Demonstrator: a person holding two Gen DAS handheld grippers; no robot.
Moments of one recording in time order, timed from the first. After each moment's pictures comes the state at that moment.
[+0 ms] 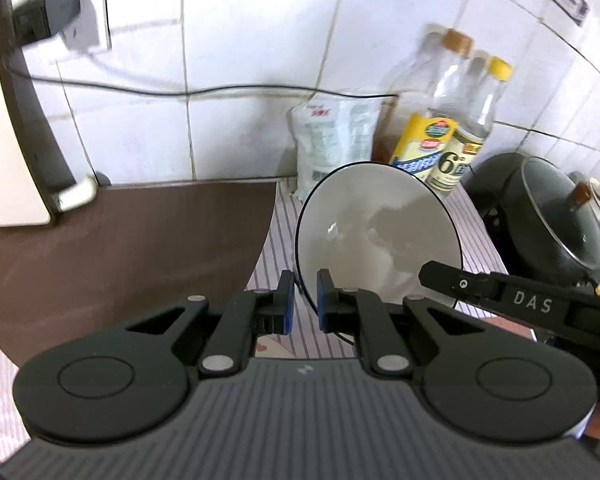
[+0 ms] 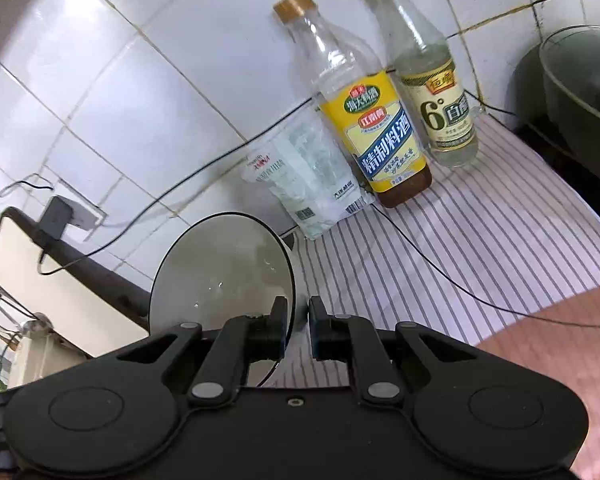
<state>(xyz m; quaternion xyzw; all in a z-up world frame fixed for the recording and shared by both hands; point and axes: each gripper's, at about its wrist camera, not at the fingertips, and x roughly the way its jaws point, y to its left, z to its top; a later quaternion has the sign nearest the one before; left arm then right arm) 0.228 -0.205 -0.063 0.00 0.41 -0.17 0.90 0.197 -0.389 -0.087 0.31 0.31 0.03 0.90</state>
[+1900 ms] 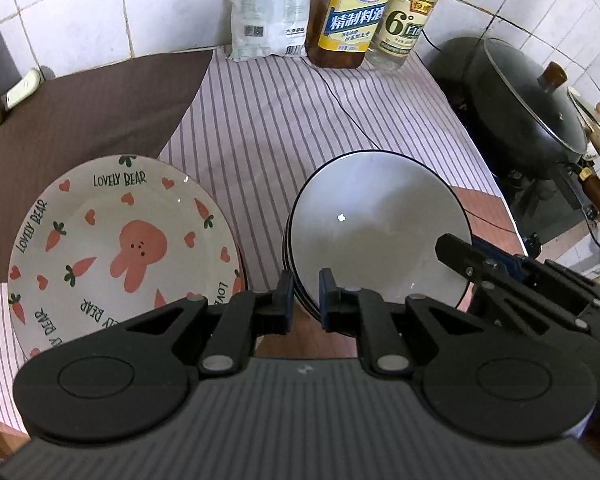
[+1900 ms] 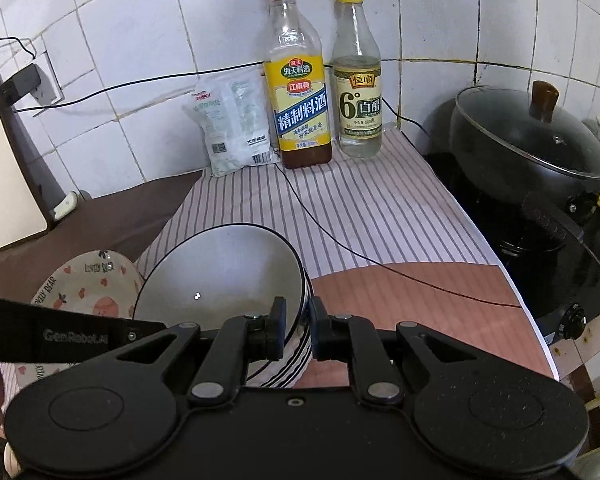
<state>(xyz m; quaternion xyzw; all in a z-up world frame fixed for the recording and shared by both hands) 0.167 -0.242 -0.132 0.01 0.51 -0.21 0.83 0.100 -0.378 -0.133 0.10 0.33 -0.07 0.94</state>
